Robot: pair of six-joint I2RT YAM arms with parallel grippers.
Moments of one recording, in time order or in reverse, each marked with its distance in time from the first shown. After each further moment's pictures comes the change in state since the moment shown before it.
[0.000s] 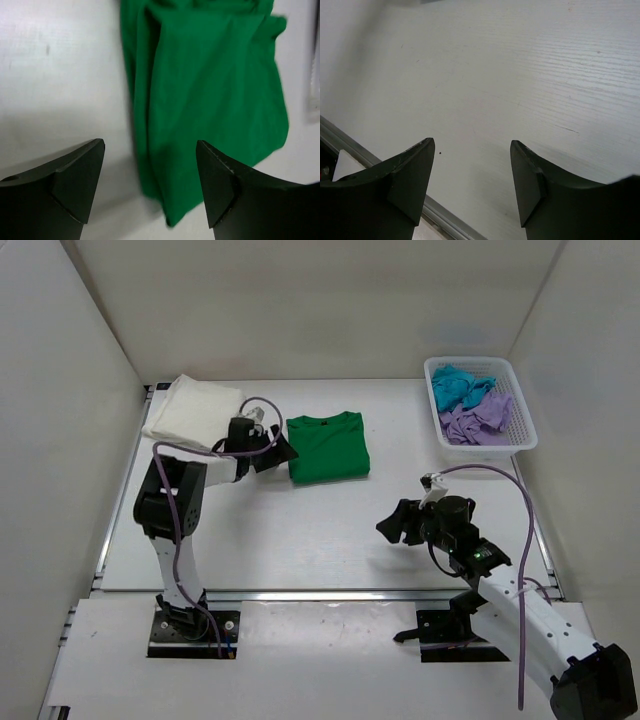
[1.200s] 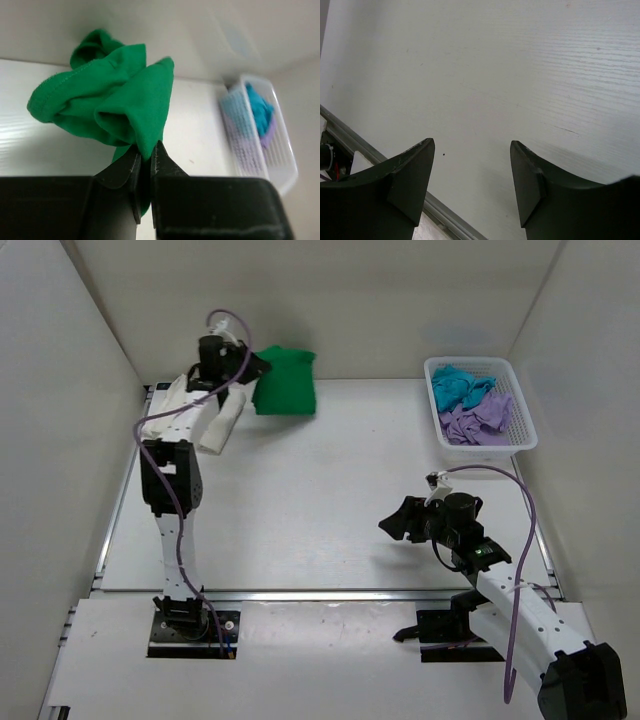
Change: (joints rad) left arm 0.112 0.285 0.904 -0.254 0.080 -0.024; right arm -0.120 0.039 -0.019 0.046 -0.134 0.018
